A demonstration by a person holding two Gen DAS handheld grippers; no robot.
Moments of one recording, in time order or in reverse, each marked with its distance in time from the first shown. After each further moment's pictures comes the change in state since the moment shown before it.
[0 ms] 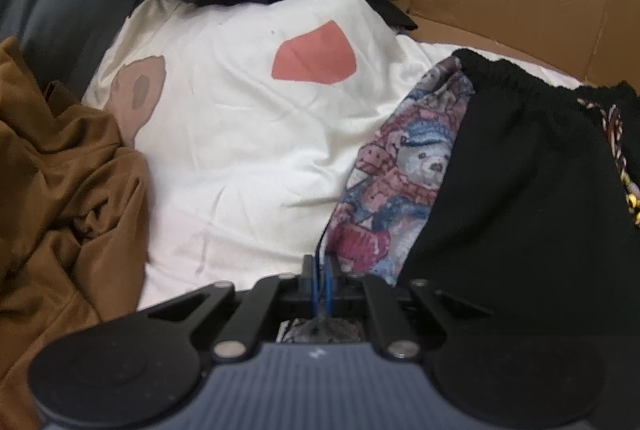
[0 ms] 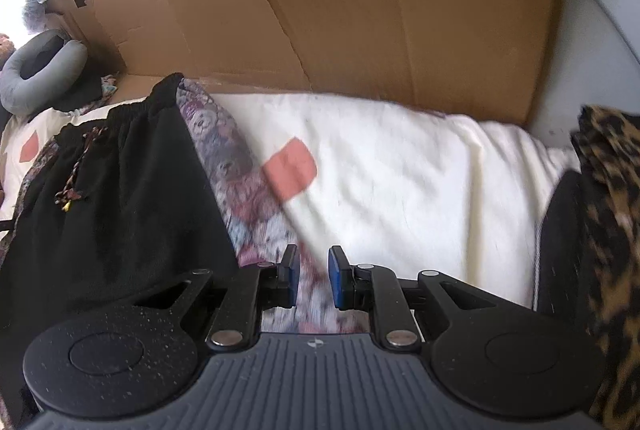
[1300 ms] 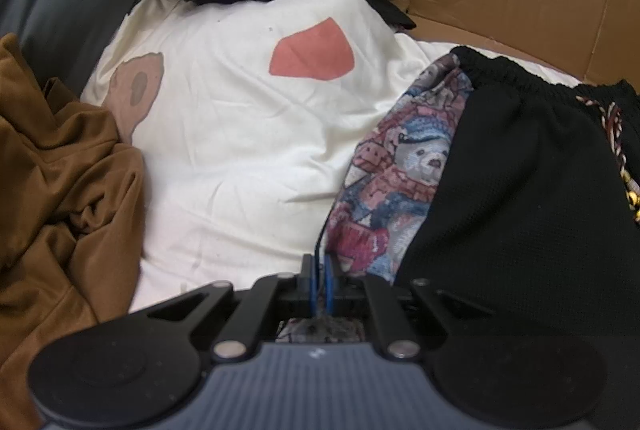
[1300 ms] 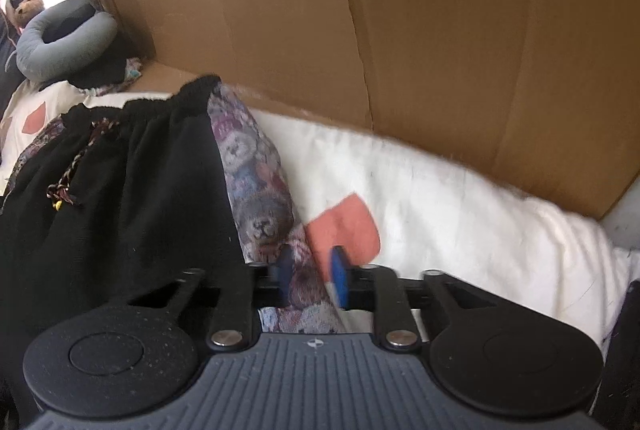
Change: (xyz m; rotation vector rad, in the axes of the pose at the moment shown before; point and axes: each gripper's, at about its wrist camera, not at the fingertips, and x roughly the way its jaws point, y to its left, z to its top) left arm 0.002 -0.001 -0.005 -0.005 -0.008 -0.005; right arm 0.049 0.038 0.019 -0.183 -0.036 0.042
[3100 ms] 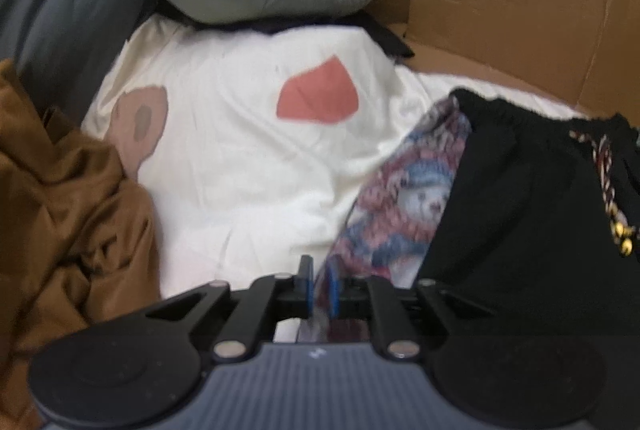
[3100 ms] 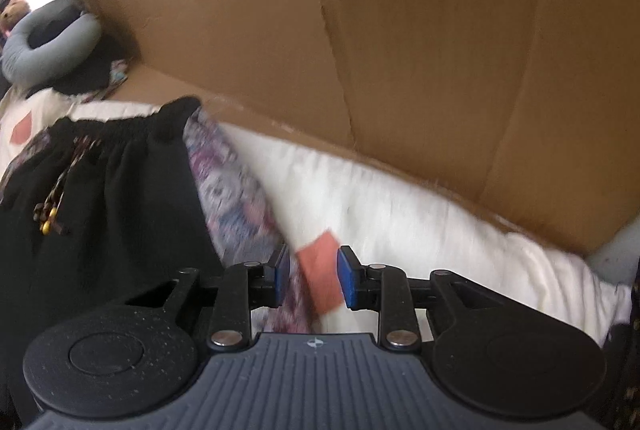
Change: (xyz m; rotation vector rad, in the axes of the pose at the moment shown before) left arm -0.009 0.013 0.028 -0.002 -0.045 -0.032; right arm 0.010 -0.017 0.046 -0.014 0.016 -0.019
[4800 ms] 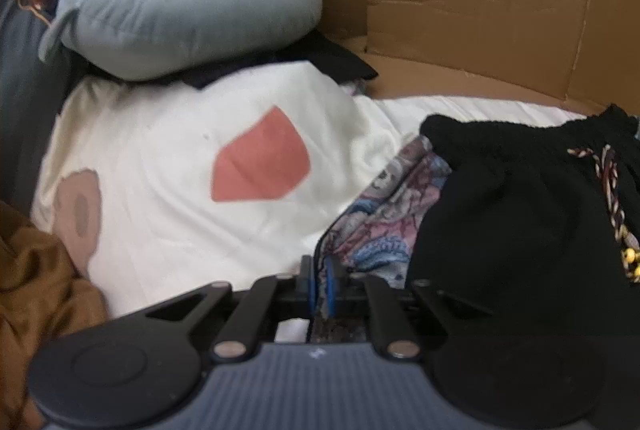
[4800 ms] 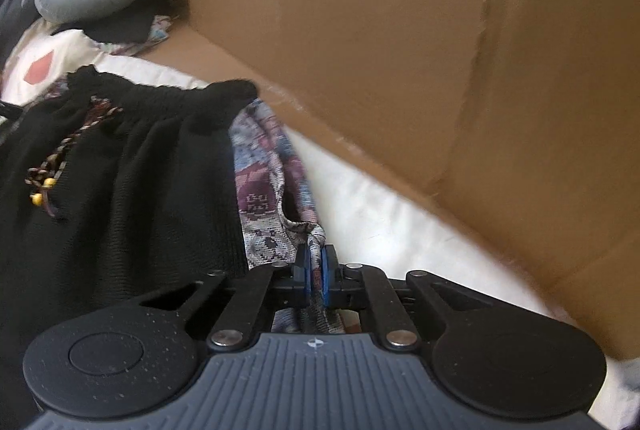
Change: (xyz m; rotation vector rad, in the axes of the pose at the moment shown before) left arm 0.035 -0.029 0.039 0.145 -0.027 -0.026; right arm 0.037 0.045 0.022 -0.255 0.006 0.010
